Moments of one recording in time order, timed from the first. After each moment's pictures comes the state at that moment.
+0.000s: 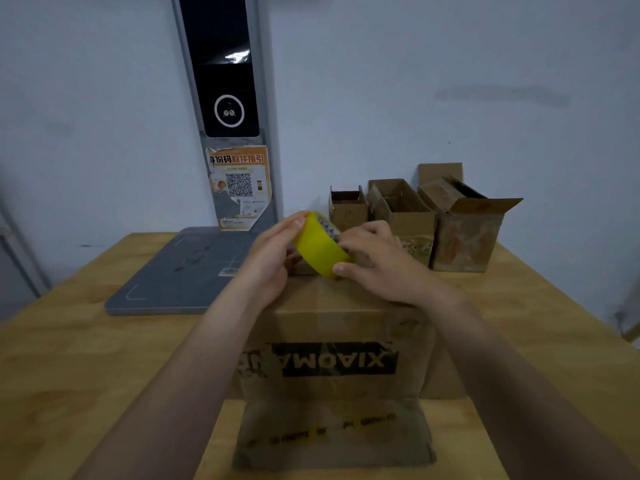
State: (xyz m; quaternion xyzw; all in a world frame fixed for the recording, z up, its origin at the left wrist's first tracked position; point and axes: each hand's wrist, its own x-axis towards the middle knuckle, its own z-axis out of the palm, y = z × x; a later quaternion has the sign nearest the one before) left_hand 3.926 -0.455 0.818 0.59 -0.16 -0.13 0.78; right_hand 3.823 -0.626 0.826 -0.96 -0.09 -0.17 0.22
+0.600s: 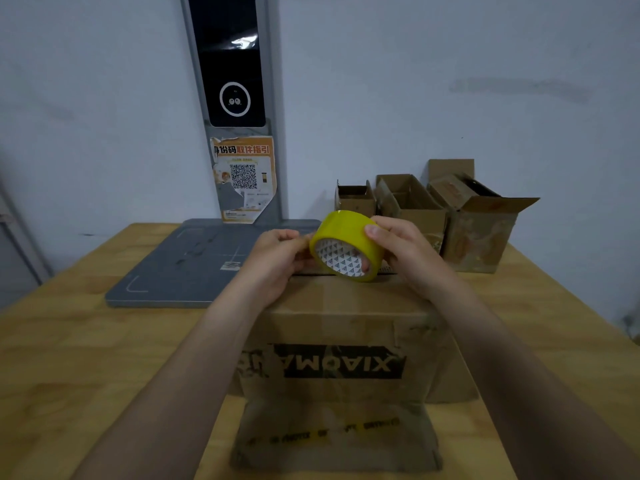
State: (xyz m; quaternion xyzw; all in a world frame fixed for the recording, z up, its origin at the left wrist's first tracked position) left_hand 3.942 -0.455 0.806 0.62 -0.10 -0.13 0.77; right_hand 3.843 -0.645 0.819 -0.76 -0.15 -0.15 0.62
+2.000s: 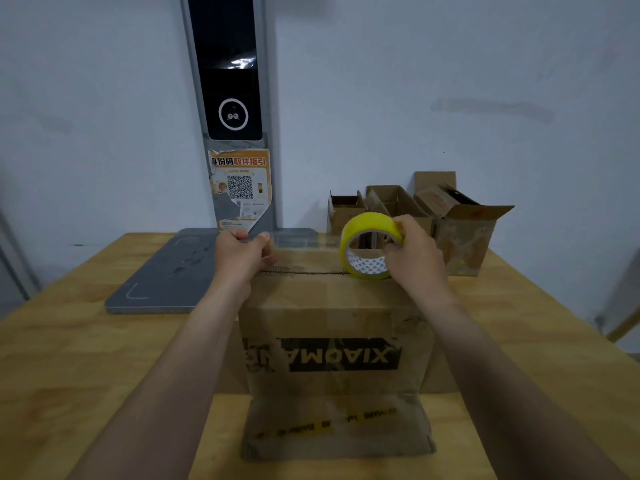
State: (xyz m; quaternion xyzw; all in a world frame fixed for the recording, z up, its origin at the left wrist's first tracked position) left_hand 3.964 -0.405 0.803 0.64 -0.03 0.03 0.77; right_hand 3.824 -0.630 0.814 -0.88 0.20 -0.34 0.27
